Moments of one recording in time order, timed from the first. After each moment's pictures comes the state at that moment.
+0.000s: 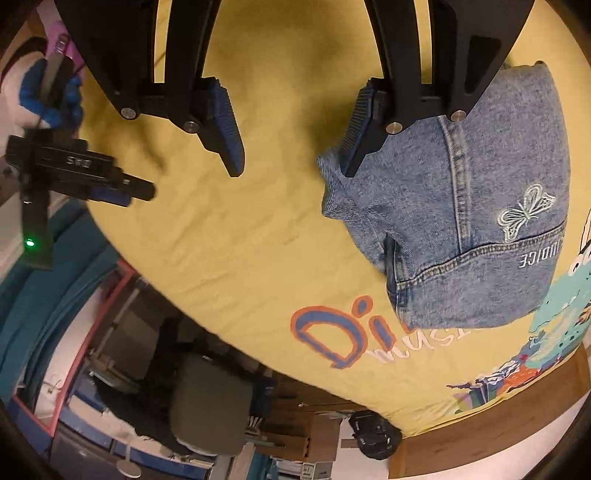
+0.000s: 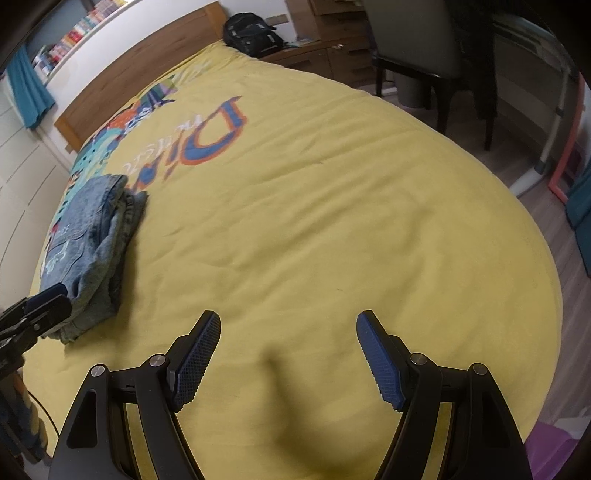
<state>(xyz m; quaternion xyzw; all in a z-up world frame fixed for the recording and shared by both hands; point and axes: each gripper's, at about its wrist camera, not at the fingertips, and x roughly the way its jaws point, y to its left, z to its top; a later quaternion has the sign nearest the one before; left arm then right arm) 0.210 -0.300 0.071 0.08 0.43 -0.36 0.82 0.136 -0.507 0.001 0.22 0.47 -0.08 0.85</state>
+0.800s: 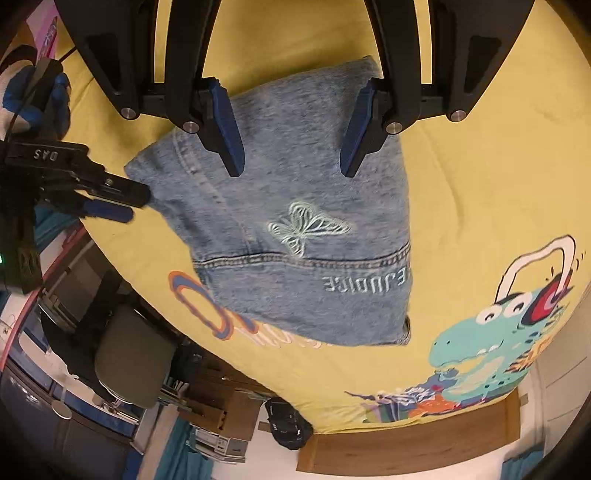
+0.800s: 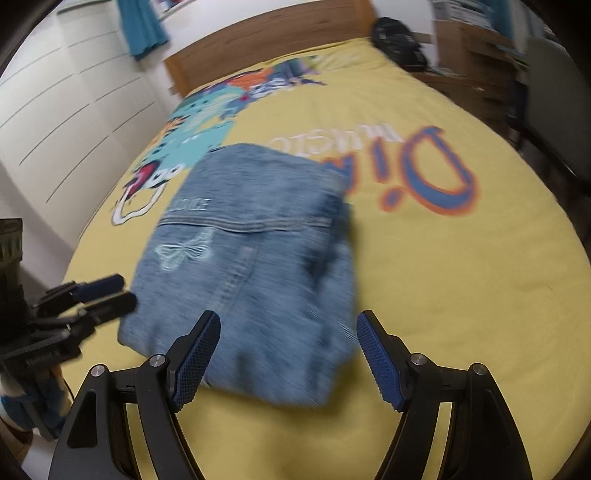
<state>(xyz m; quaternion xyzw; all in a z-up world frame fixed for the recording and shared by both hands) 0.264 -0.139 0.082 0.01 0.43 -0.26 0.86 0.274 -0.311 0.052 0.11 0.45 0.11 0.88</state>
